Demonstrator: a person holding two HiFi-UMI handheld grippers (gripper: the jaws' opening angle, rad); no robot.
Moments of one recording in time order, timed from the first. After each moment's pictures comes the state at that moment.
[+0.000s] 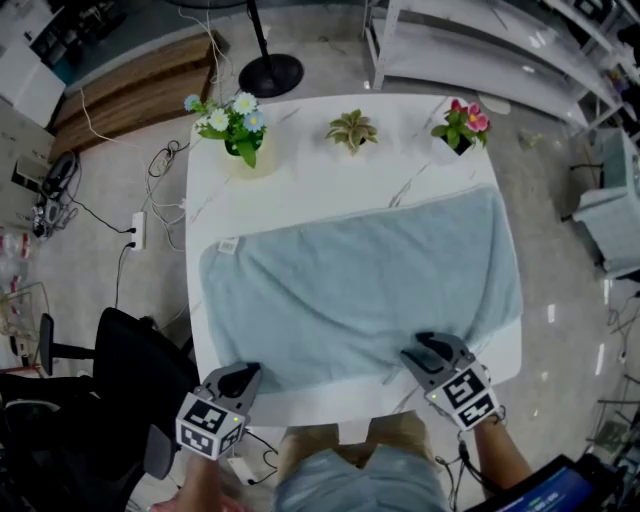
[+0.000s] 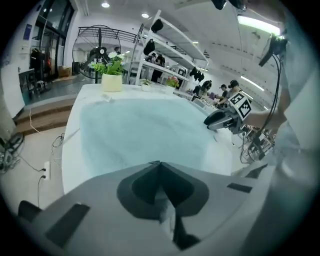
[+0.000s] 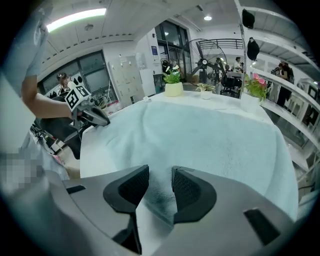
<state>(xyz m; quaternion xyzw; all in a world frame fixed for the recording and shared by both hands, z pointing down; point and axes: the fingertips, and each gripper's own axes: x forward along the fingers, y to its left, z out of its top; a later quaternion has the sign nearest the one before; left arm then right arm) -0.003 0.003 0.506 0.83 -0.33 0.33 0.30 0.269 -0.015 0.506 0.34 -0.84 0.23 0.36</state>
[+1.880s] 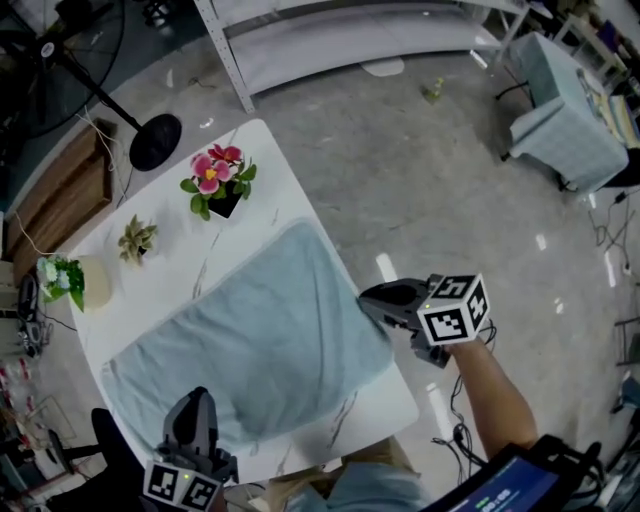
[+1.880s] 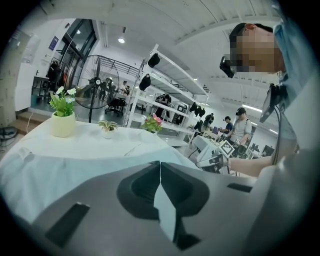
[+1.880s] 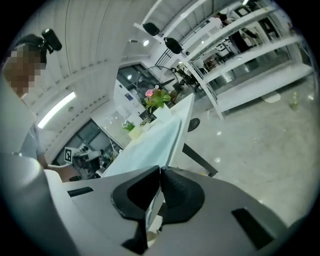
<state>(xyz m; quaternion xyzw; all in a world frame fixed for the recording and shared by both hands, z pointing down) 0.274 -0.119 0.392 0.86 -0.41 0.14 0.26 0.549 -0.144 0.502 0.33 -0.83 0.44 0.08</state>
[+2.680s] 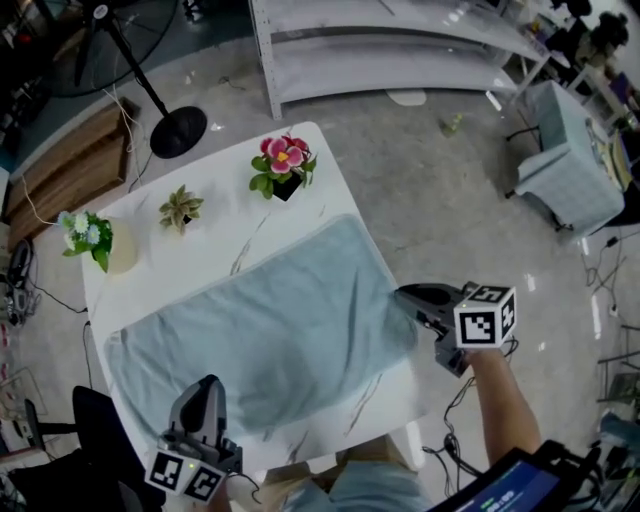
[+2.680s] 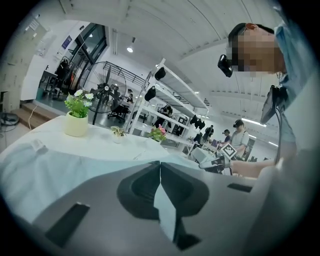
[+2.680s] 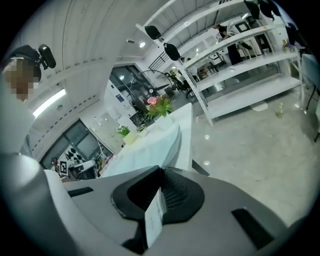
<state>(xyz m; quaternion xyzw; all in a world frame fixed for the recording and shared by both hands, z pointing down) 0.224 -0.109 0.379 0.86 -0.43 0.06 0.26 0.543 -0.144 0.461 0.40 -0.81 0.43 0.10</state>
